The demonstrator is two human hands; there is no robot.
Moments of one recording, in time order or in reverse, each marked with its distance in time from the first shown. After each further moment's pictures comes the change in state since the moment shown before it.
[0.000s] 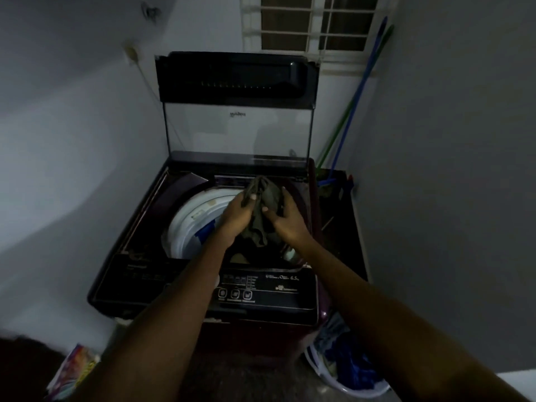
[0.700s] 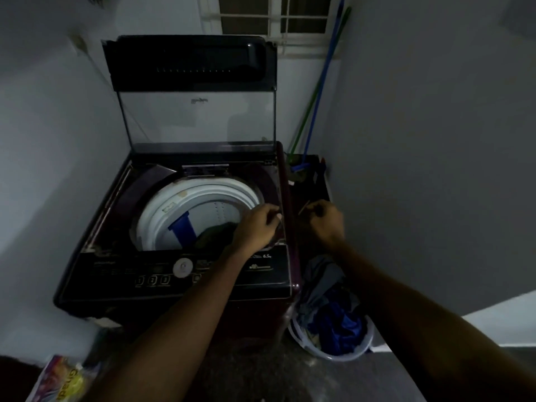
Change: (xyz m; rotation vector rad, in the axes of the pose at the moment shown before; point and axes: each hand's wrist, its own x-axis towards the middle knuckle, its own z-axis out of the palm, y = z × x) left_hand -0.055 -0.007 0.094 0.348 -0.157 0.386; right_hand -0.037 0.091 -0.108 -0.397 0.326 0.215
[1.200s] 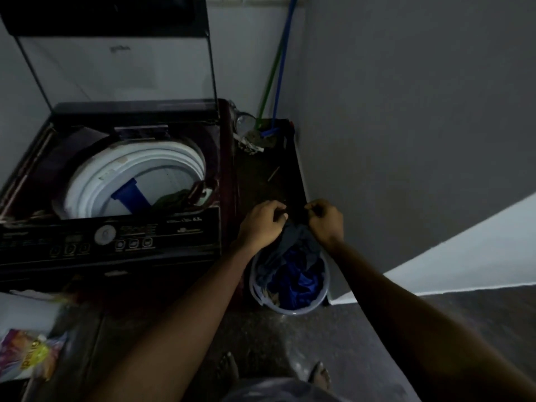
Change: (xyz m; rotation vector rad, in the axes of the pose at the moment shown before) left_hand -0.036 0.085 0.149 0.062 -0.180 -0.005; right_hand -0.046 0.135 -0.093 0.058 -0.019 0.118
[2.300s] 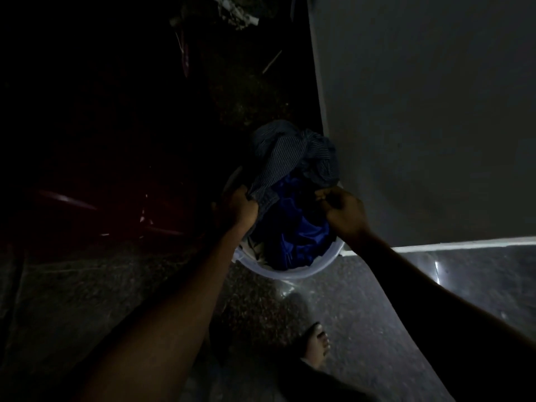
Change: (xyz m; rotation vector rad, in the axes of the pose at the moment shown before) left_hand 0.085 -0.262 0.325 0.102 -0.015 -0.616; right_hand 0.078 0.349 0.158 0.005 -0.269 0.147
